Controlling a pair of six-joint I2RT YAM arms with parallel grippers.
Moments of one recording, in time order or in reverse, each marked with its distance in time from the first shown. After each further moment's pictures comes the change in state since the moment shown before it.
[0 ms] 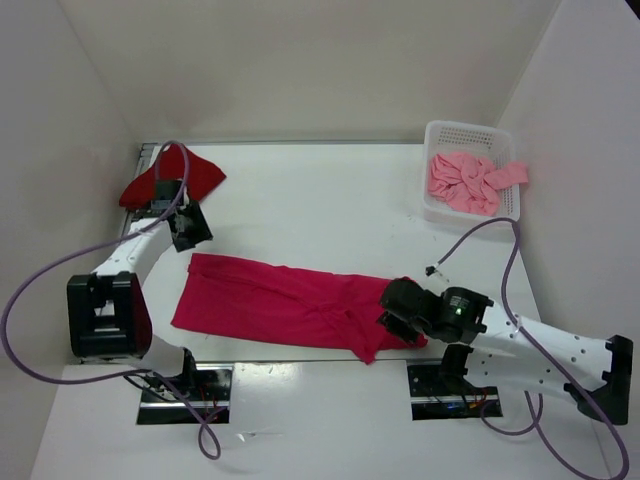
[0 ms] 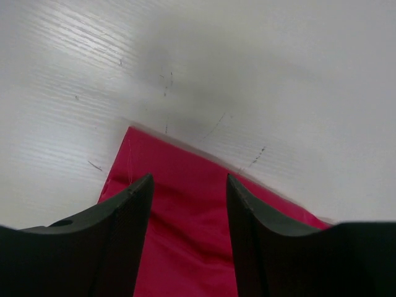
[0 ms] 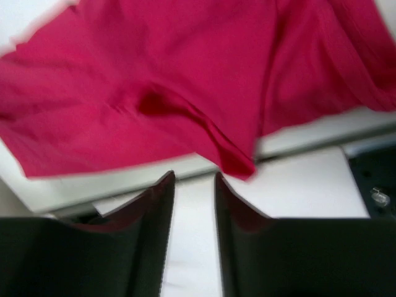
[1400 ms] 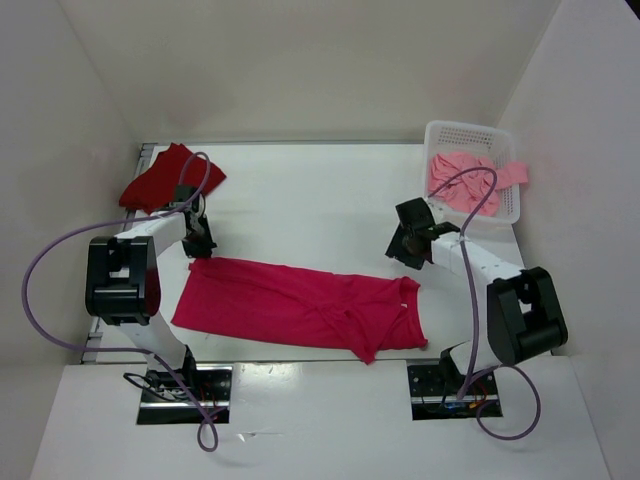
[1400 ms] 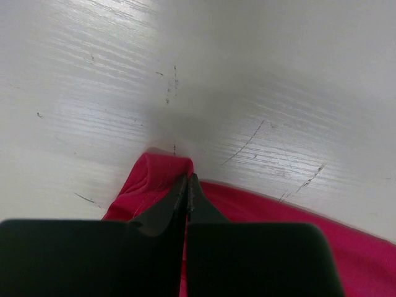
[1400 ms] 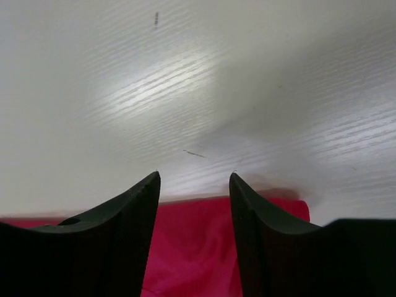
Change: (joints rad) left arm -0.042 0.266 0.037 0.015 -0.029 0.096; right arm -0.801 0.644 0.116 0.618 -0.122 -0.948
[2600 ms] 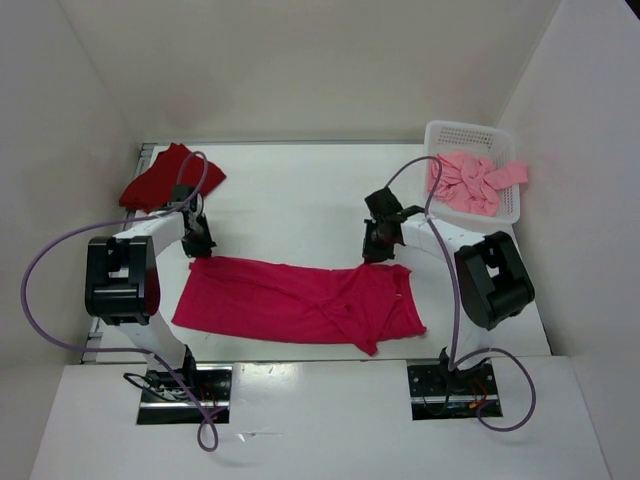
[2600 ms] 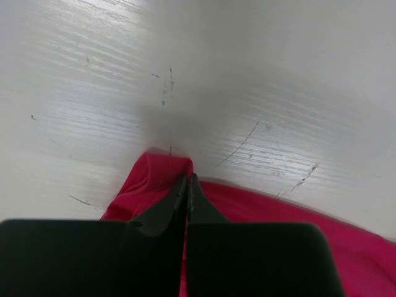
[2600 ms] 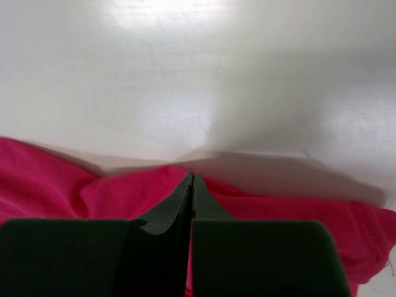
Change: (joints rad) left arm 0.013 0.000 0.000 0.005 0.032 -0.005; right arm 0.119 0.211 0.179 -0.068 -0.241 -0.172
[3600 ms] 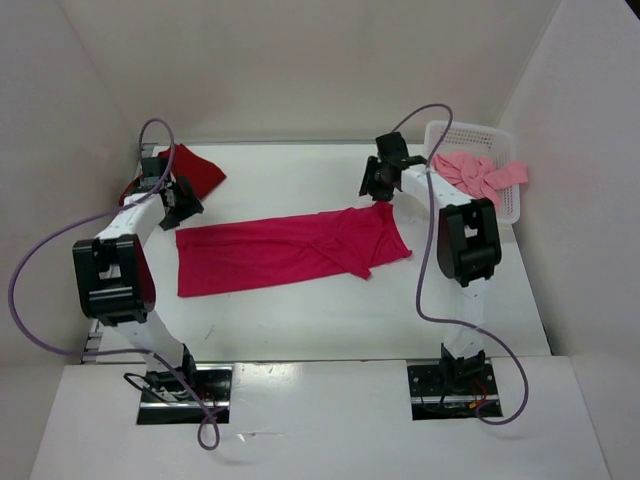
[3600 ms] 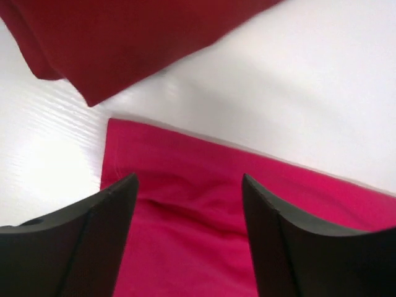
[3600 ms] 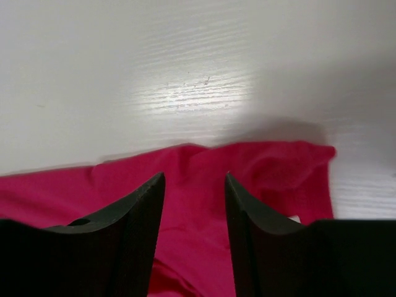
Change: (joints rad) left arm 0.117 0.040 0.224 0.038 -0.006 -0.095; right arm -0.165 0.431 0.653 0.027 0.011 -0.071
